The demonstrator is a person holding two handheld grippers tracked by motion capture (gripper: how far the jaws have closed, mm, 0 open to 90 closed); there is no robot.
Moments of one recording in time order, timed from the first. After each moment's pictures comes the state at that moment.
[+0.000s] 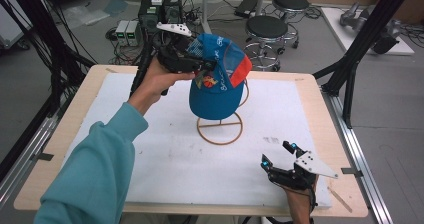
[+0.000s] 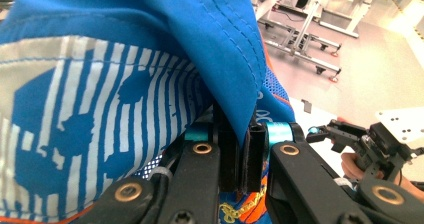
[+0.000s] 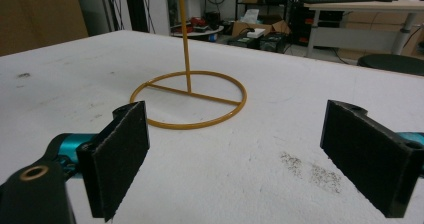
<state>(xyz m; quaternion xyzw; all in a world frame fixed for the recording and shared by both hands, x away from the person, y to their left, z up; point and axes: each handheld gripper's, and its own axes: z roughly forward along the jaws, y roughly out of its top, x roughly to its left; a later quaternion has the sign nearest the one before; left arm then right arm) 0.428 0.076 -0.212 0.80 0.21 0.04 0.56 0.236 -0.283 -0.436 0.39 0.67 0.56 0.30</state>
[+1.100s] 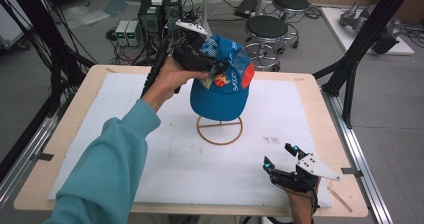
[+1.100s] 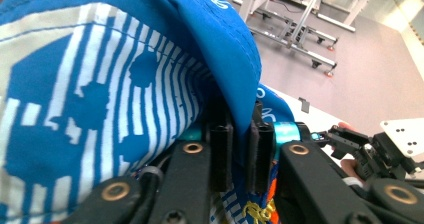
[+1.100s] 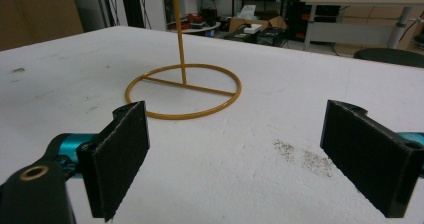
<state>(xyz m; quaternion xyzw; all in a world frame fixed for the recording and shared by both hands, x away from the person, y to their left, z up) 0.441 0.048 -0.216 0.81 0.22 0.02 0.54 0.232 -0.289 -0.441 0.39 0.67 0.55 0.30</state>
